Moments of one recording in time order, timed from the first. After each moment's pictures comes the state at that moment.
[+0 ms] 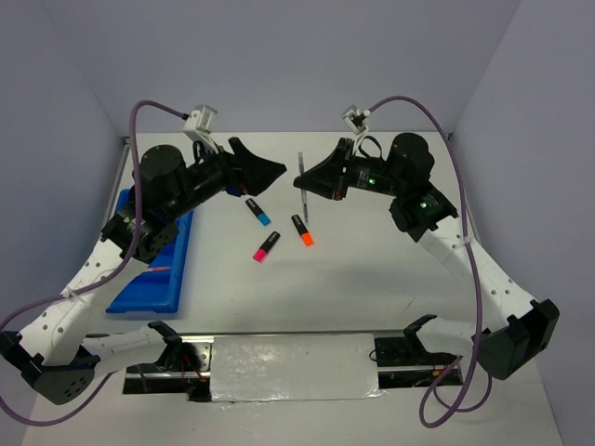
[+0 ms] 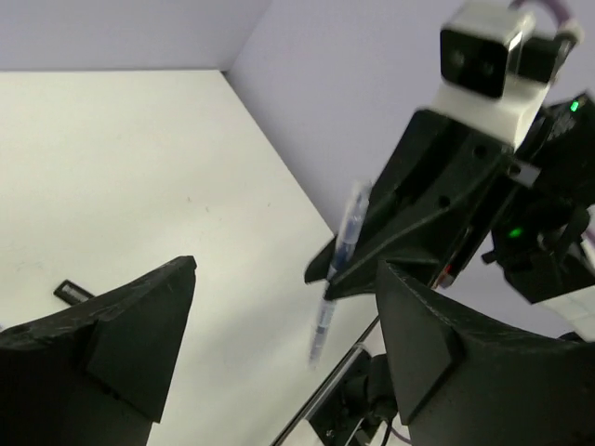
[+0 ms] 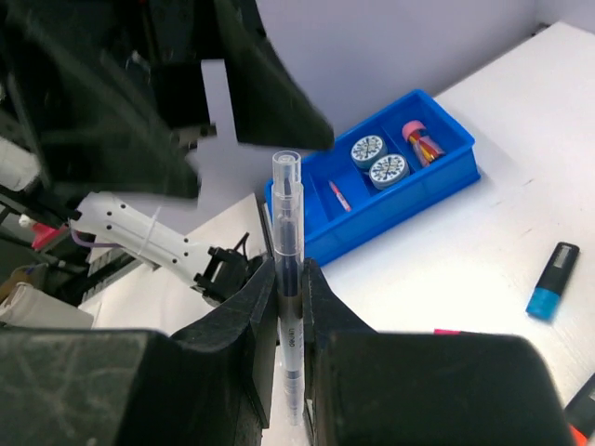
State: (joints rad) left arm -0.63 1.09 1.33 -0.26 0.16 -0.63; right arm 0.50 1.23 1.27 0.00 -0.80 0.51
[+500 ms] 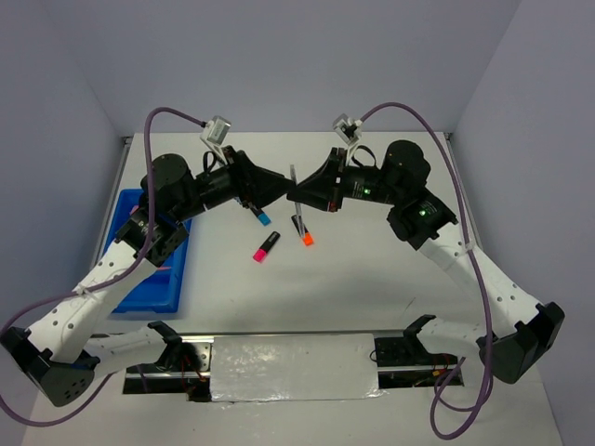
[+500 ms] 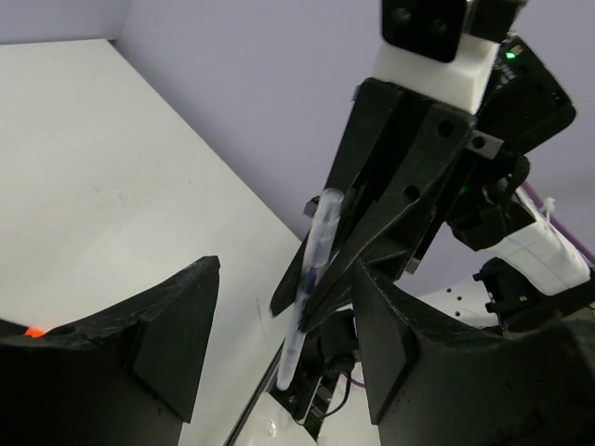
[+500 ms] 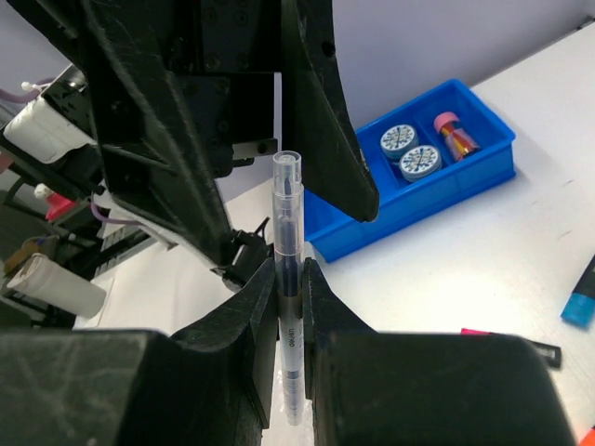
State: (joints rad) left arm -0.60 1.08 1.22 -0.07 0.41 -0.69; right arm 0.57 1.16 1.23 -0.01 -0.77 0.50
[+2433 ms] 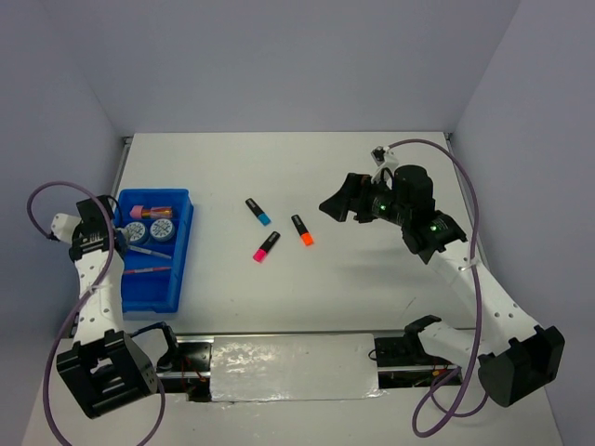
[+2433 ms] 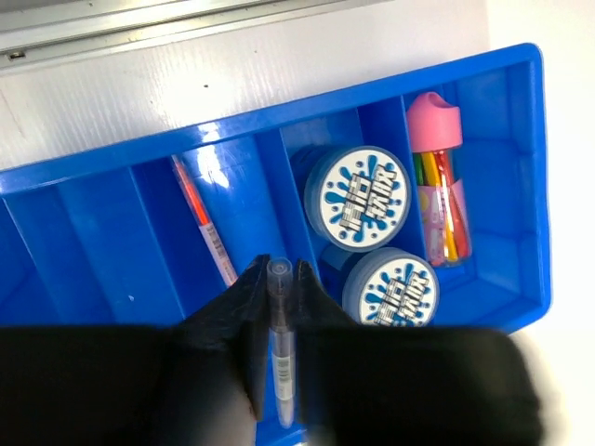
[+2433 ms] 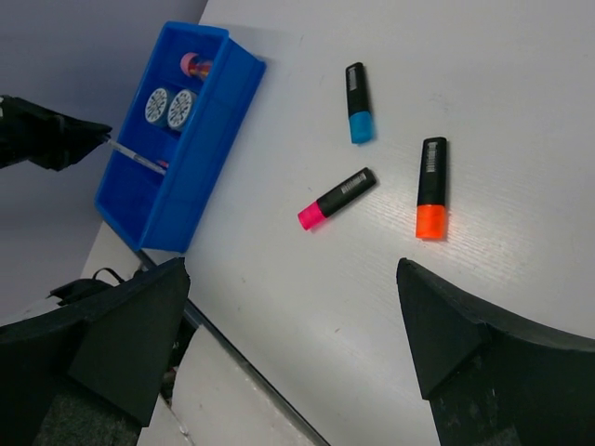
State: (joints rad) left arm 0.42 1.04 0.84 -0.67 -0.34 -0.93; right arm 0.38 1.04 0.97 -0.30 -0.39 0.52
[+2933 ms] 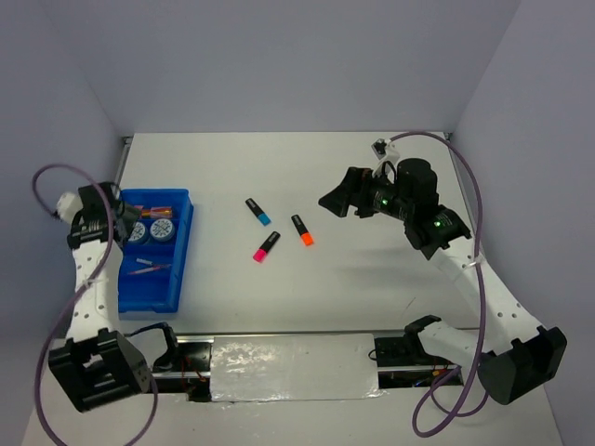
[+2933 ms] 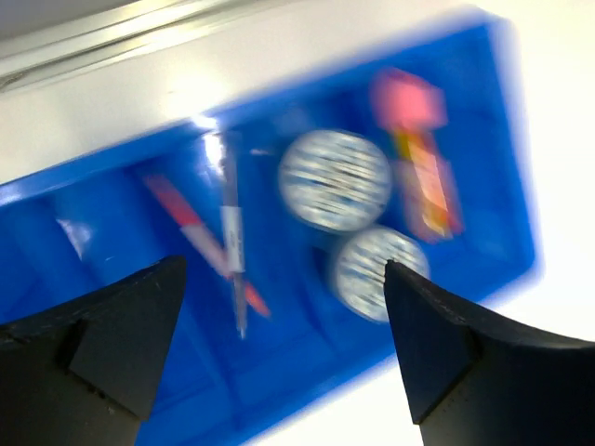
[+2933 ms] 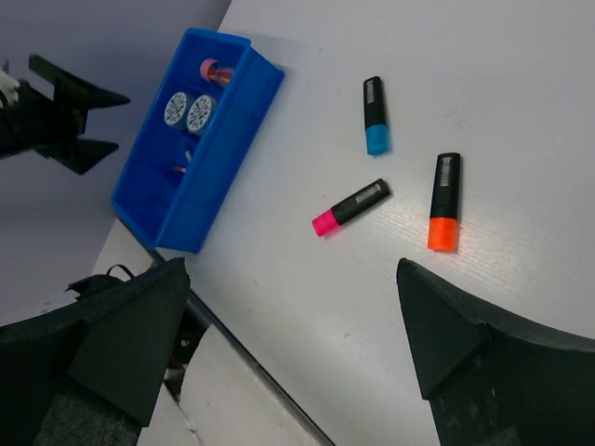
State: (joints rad) left arm 0.40 1.05 0.90 -0.72 -0.33 -0.87; right arm 0.38 1.05 1.03 -0.33 -0.42 0.51
